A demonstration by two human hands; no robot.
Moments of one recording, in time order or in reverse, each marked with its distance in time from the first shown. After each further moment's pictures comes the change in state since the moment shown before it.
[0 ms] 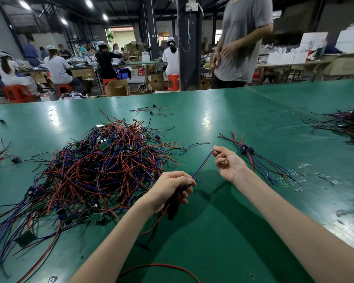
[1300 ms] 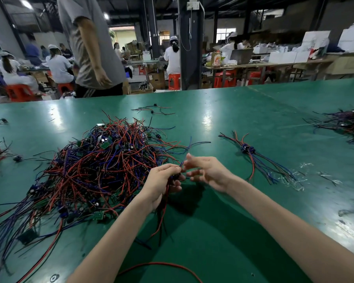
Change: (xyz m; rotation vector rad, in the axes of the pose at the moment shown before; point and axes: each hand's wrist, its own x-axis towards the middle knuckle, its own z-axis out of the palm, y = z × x) left_hand 0.003 0.001 -0.009 -0.205 0.253 0.073; right_hand -0.029 0.040 0.016 -0.673 -0.382 -0.048
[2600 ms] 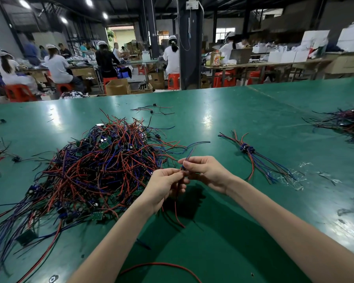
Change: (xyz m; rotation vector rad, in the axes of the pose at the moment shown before) left_hand -0.005 -0.003 0.005 -0.014 -0.086 -0.045; right_hand -0.004 0.000 0.005 0.020 -0.094 -0.094
